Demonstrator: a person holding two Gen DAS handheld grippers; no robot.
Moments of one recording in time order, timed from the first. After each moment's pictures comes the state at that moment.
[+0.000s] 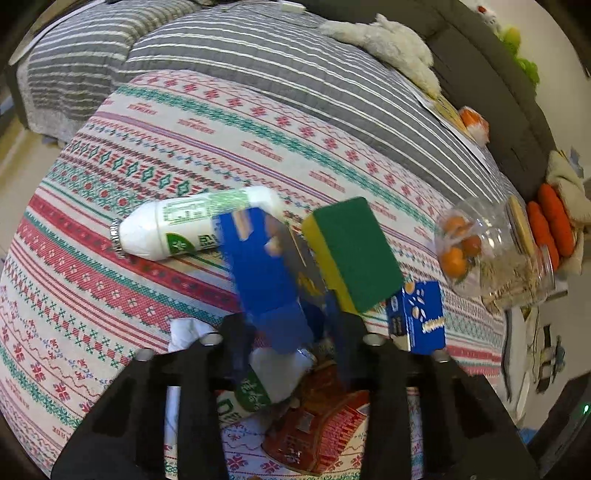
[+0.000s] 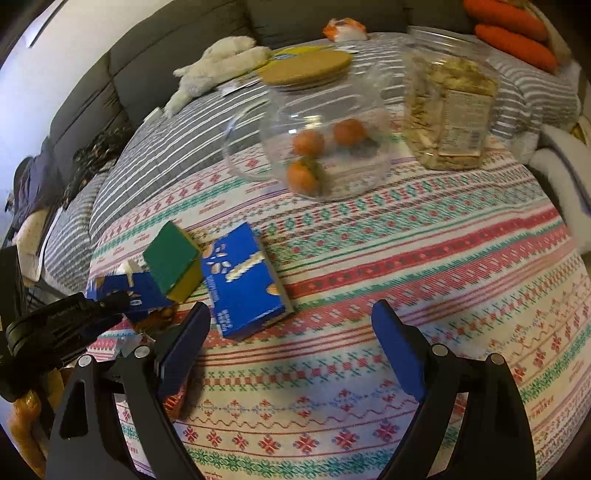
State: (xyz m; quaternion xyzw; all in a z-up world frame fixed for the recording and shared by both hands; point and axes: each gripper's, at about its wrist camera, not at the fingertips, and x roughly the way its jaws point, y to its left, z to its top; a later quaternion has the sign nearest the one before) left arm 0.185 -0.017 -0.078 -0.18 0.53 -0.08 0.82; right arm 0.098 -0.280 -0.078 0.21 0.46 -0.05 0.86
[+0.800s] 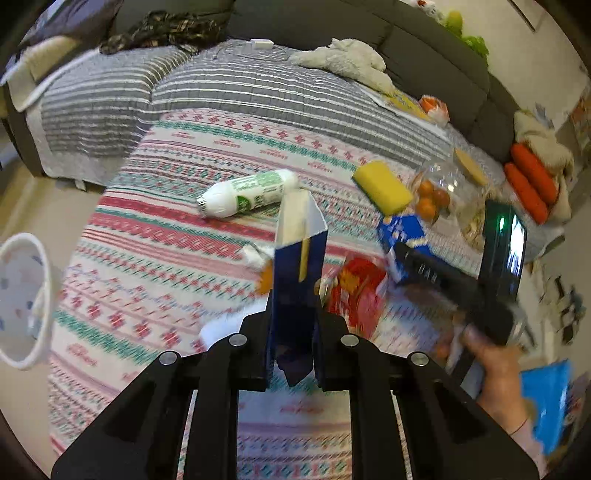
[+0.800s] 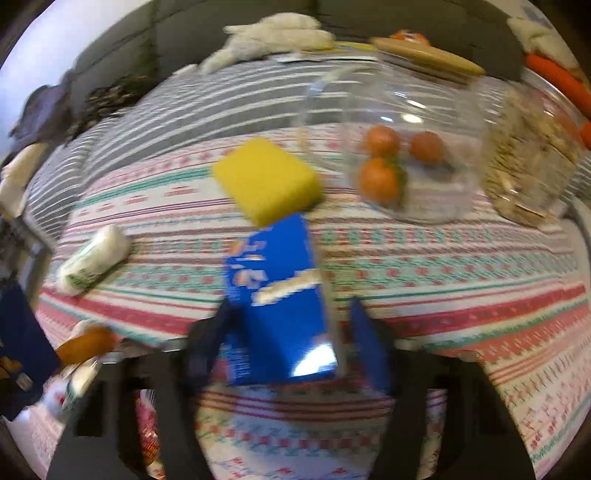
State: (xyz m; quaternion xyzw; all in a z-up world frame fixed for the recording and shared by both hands) left arm 0.077 0.012 -0.036 -0.09 0.49 -0.10 0.86; right arm 0.152 -0.224 -0.110 0.09 0.46 -0.02 0.88
